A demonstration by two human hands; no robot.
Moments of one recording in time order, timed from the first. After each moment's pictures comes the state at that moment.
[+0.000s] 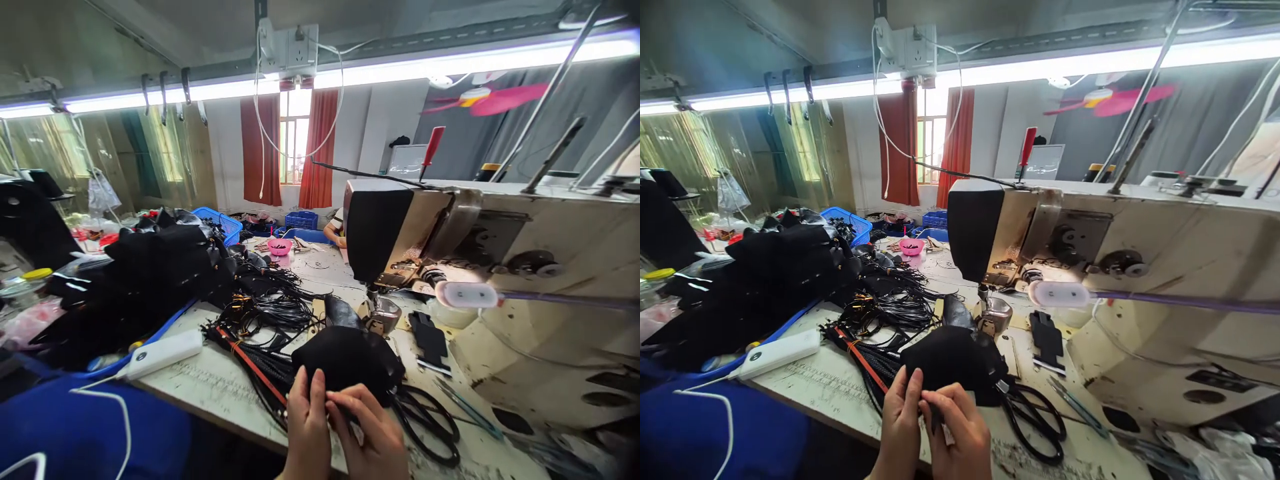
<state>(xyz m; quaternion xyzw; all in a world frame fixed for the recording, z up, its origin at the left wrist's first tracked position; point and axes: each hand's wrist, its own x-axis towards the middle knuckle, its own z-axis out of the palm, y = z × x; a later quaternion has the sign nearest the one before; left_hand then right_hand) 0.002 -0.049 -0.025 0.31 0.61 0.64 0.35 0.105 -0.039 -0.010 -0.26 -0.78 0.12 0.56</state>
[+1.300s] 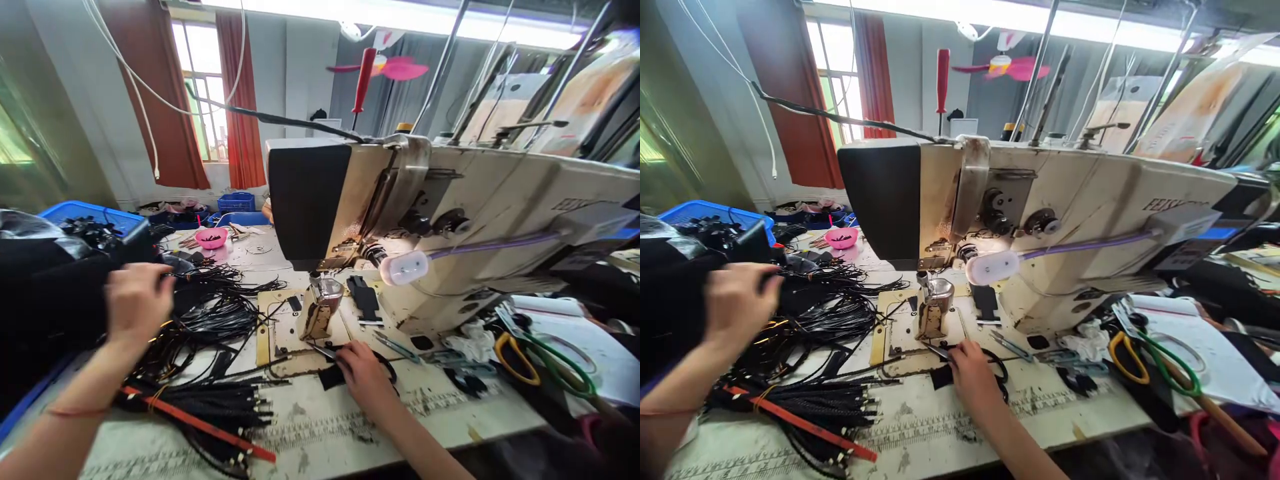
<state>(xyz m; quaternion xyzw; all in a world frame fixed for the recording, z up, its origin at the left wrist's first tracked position) -0.200 0.113 0.058 0.73 0.64 0.23 0.01 0.198 0.036 -0.076 -0.59 -0.77 0.03 0.24</state>
